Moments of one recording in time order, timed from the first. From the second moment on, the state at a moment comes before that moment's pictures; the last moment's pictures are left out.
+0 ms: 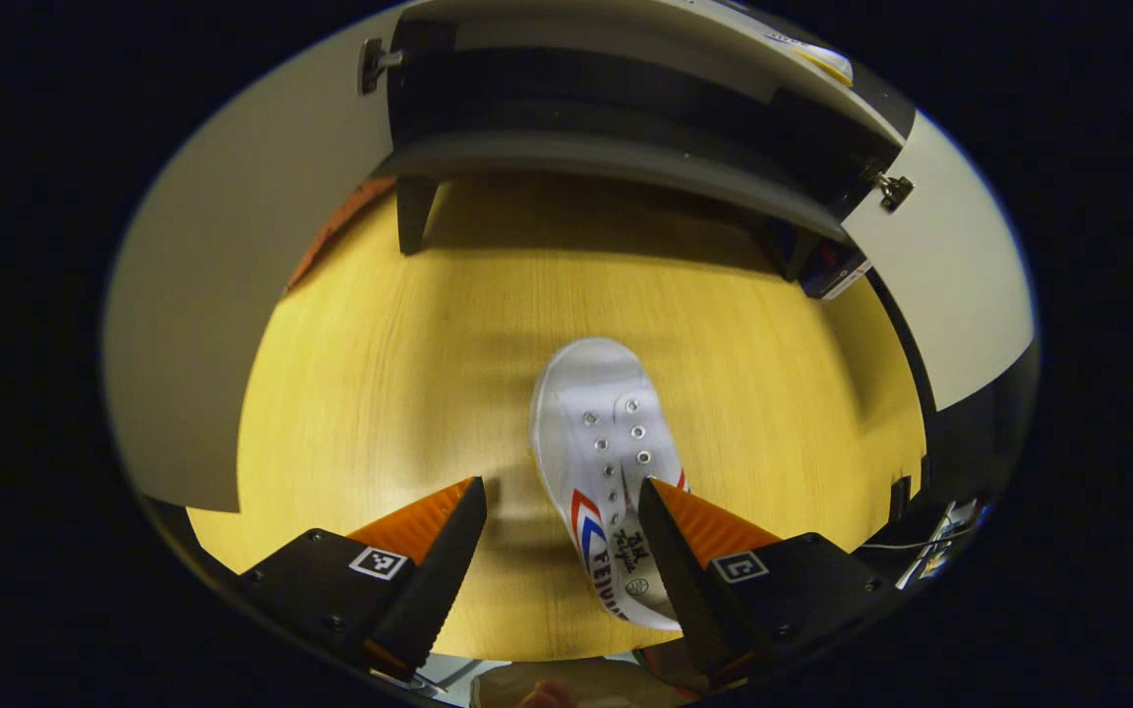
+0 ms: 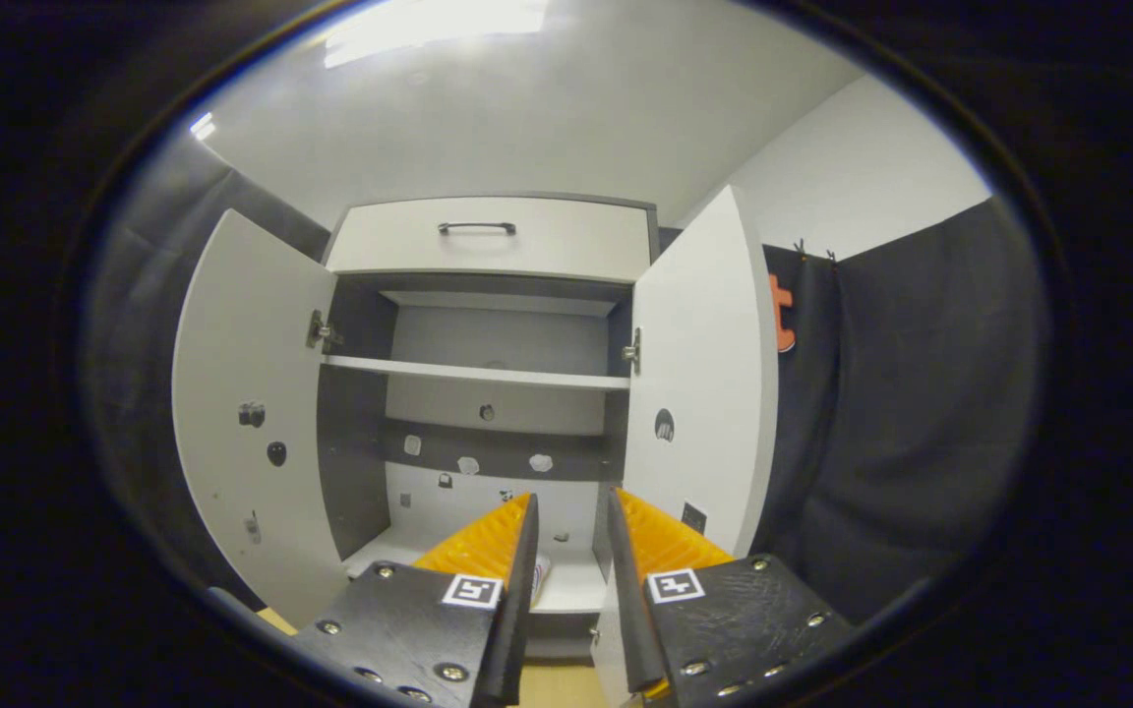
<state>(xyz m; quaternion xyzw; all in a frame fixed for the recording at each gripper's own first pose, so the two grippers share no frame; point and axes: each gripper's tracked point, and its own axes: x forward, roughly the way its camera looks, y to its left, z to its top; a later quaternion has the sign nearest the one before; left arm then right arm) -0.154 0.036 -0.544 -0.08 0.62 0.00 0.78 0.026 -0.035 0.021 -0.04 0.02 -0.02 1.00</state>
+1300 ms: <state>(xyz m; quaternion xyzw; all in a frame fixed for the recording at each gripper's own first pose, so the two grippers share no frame) -0.160 0.030 -0.555 -0.15 0.70 0.04 0.70 0.029 -0.058 0.000 -0.07 0.05 -0.05 0.99</state>
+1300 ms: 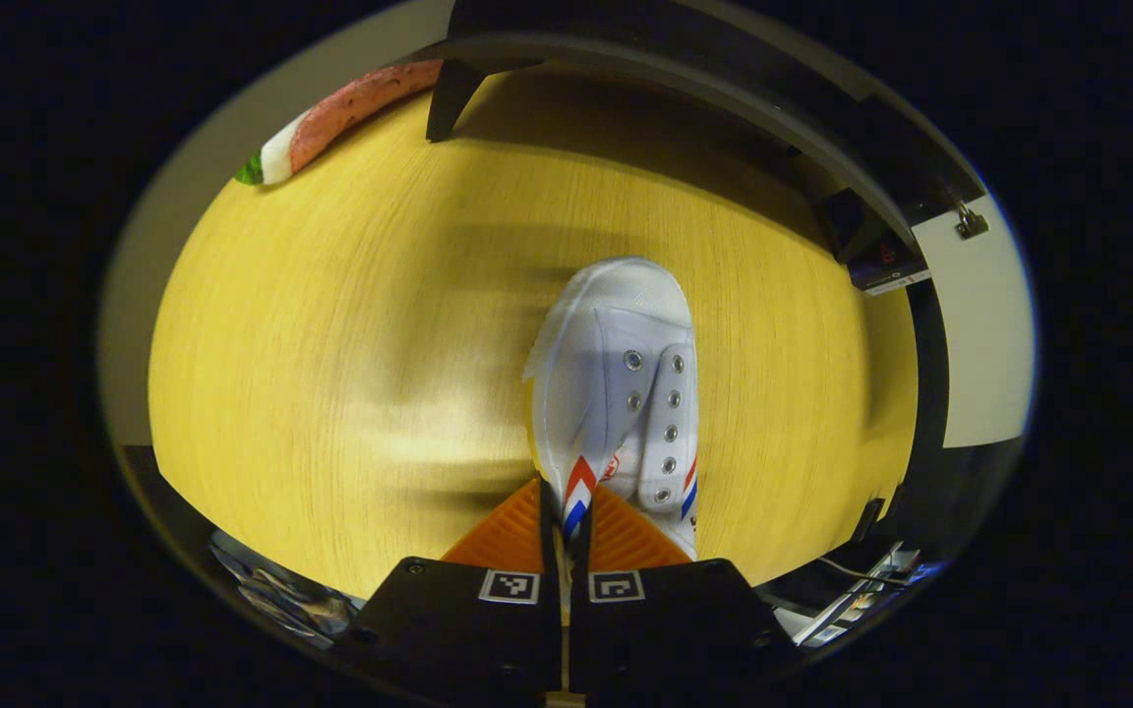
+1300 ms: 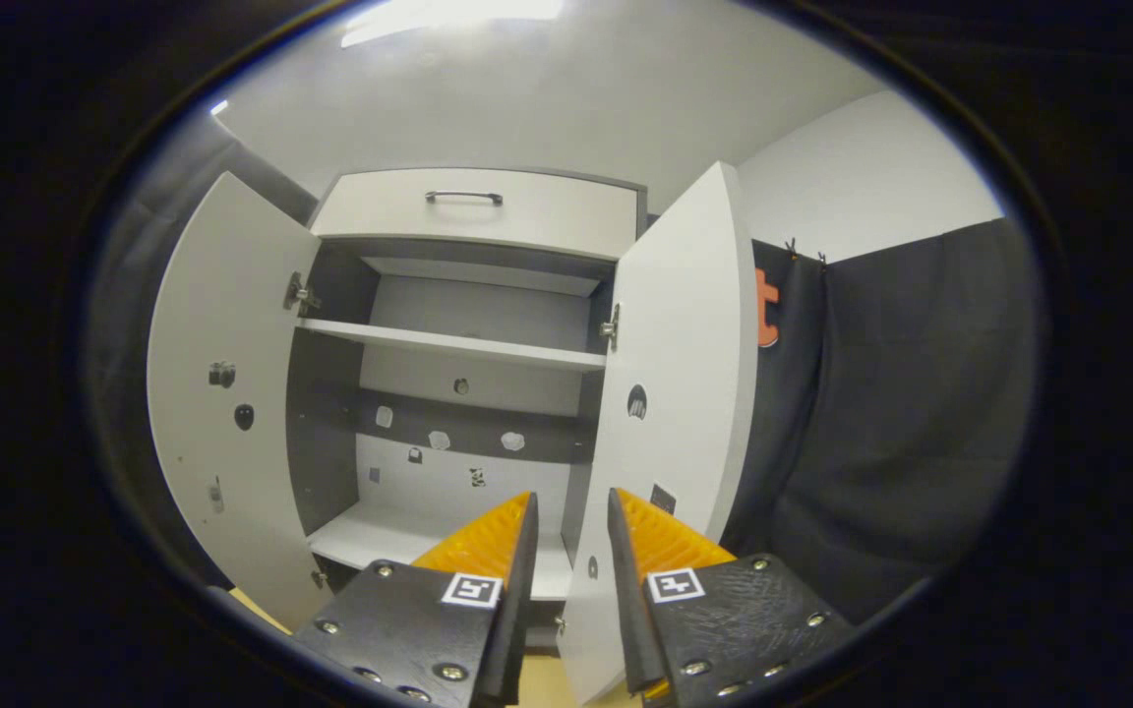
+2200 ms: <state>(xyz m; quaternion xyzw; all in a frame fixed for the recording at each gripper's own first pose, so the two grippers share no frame) 0.034 0.022 -0.312 -0.12 0.47 -0.07 0.87 0.016 -0.085 0.000 -0.04 0.04 -0.07 1.00</state>
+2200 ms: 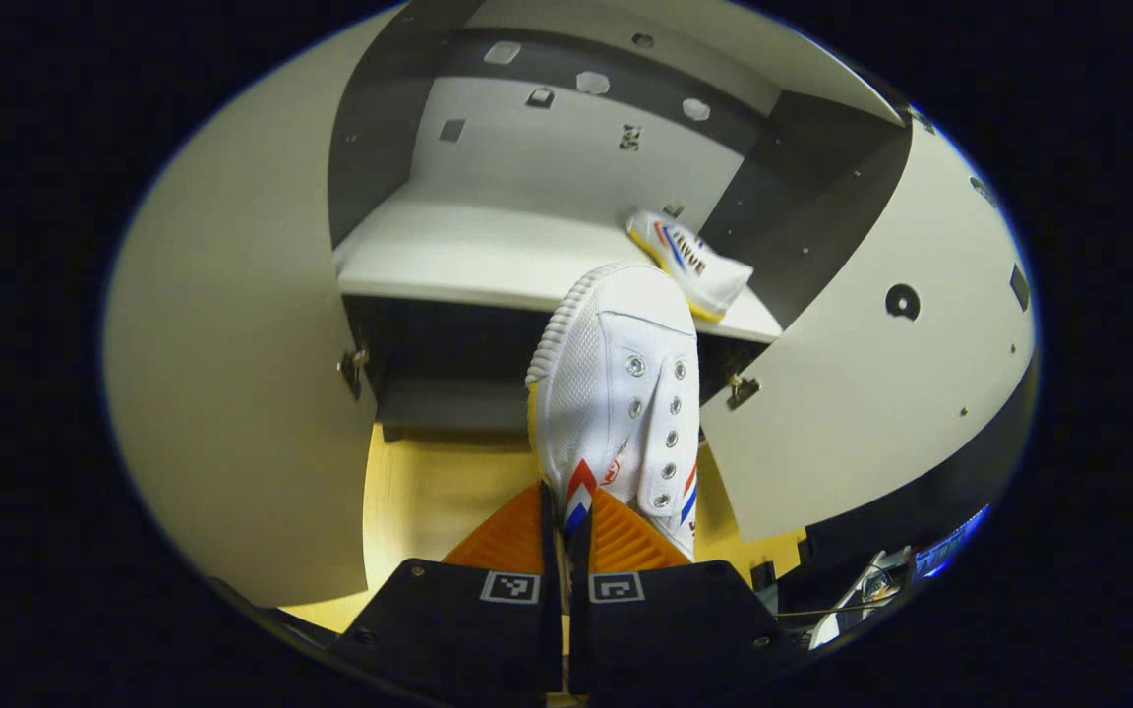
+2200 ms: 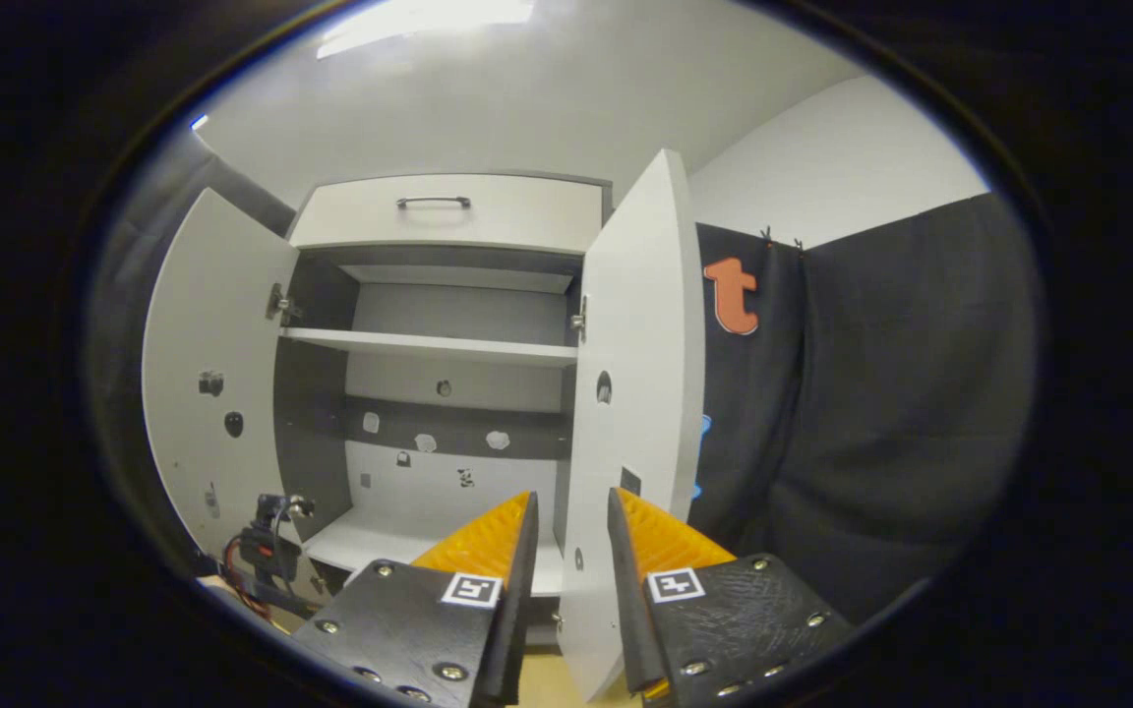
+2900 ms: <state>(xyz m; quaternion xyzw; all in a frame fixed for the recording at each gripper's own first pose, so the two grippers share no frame) 0.235 0.004 -0.281 -0.13 0.40 -0.04 0.91 0.003 -0.108 0.028 -0.01 0.02 -0.06 1.00</state>
